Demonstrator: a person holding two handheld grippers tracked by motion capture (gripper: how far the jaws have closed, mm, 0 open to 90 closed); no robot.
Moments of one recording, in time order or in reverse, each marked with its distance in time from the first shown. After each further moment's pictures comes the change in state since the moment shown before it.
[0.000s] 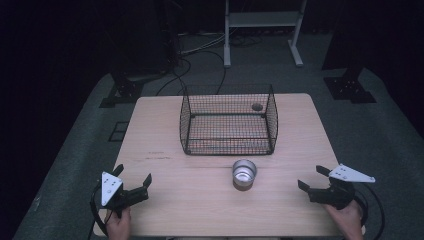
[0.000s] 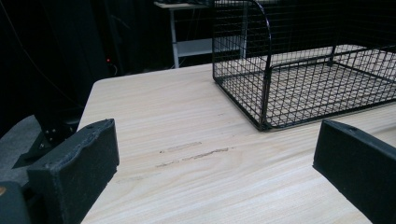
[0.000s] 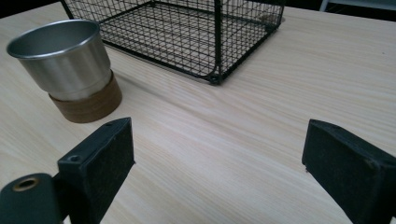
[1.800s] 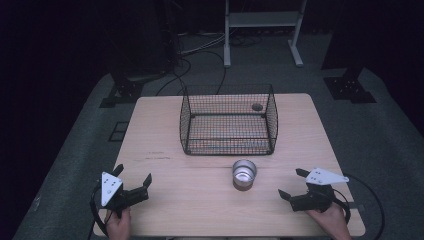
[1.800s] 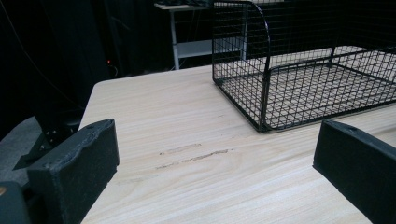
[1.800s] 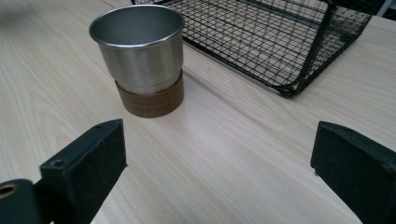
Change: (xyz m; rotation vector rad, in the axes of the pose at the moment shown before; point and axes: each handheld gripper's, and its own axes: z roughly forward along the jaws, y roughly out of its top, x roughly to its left) left arm -0.001 0.001 -0.002 -0.007 0.004 -0.001; right arm 0.046 0.013 0.024 0.063 0.122 -0.149
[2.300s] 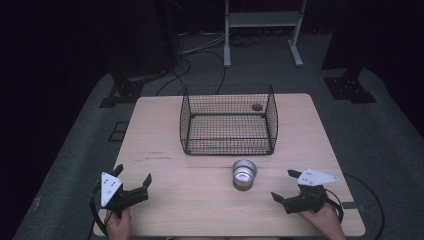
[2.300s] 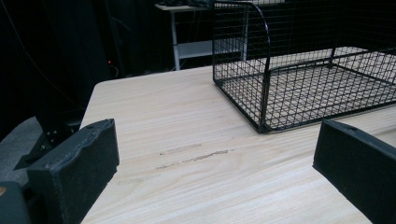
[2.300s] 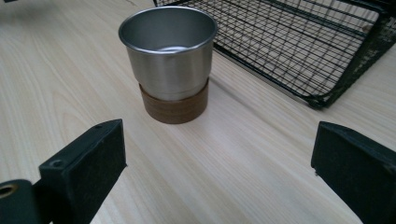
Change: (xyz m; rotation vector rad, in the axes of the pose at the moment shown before) left arm -0.001 0.000 0.000 -0.003 0.002 0.000; right arm 0.014 0.008 0.011 0.014 0.052 -0.034
